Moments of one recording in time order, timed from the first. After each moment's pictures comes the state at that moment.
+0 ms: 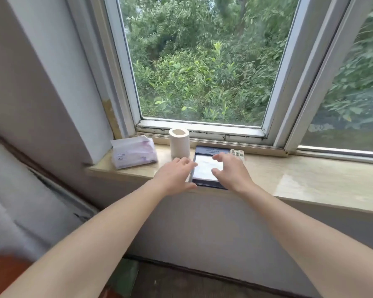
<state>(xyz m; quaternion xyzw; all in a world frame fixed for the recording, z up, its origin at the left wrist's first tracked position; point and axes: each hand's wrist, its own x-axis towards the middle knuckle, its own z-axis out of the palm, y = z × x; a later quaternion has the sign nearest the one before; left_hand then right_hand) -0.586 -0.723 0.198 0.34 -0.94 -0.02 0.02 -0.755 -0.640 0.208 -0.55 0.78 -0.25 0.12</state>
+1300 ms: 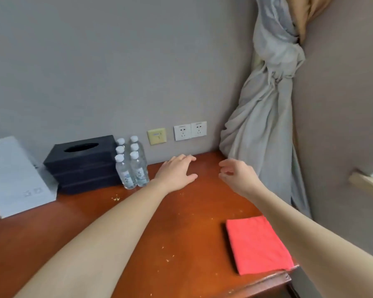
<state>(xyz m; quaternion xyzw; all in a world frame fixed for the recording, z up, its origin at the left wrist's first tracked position) -0.012 -0.487 0.222 0.82 -0.55 -0.04 0.13 -0.185 -0.602 0.220 -0.88 0.36 -0.16 0.28</state>
